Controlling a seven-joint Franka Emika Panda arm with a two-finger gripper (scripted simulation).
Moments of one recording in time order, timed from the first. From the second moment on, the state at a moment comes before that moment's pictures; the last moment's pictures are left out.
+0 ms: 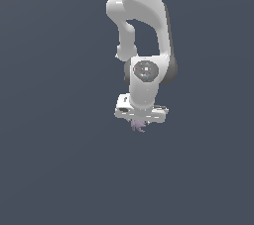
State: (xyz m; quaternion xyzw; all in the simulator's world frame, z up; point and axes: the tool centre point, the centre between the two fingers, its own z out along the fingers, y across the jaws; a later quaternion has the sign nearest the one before) arm 0.030 0.051 0.099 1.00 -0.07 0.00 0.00
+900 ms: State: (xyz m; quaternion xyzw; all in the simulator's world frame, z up) arm 0.108 0.129 0.158 1.00 -0.07 0.00 0.00
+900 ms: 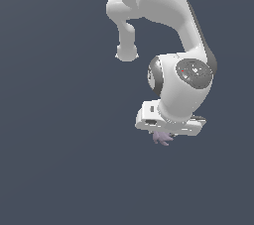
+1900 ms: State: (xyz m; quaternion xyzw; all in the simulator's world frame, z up) arm 0.143 0.160 0.182 1.00 -0.07 0.00 0.00
